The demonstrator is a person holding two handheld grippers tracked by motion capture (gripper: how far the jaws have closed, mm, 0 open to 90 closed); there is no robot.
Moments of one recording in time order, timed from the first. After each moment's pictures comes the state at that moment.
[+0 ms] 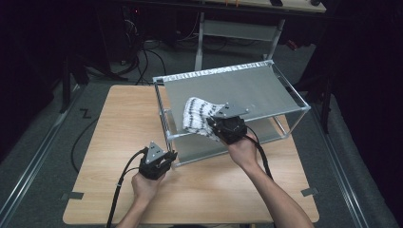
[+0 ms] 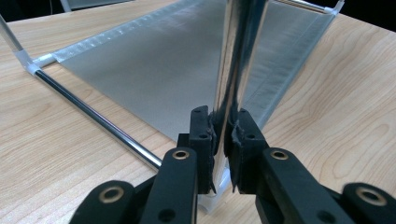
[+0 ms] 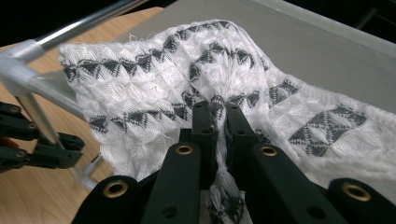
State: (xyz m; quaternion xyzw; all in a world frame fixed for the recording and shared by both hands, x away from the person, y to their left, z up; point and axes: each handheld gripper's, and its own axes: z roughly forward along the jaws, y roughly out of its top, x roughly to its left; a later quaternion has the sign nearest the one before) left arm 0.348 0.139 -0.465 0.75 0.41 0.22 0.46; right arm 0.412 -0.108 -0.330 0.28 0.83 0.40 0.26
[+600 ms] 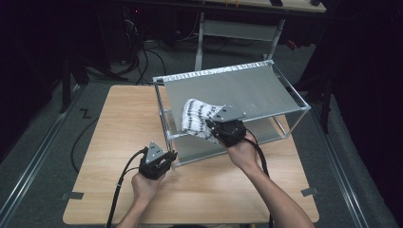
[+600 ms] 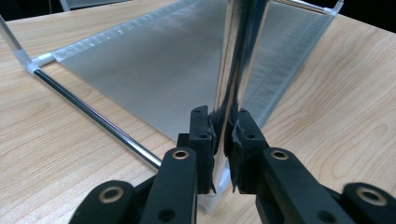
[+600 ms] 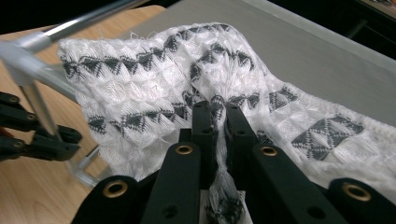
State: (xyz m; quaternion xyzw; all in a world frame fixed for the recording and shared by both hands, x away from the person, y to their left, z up) left arm 0.348 0.139 -0.465 0.75 0.41 0.22 0.47; right arm 0.403 -0.106 -0.328 0.27 0.84 0.39 0.28
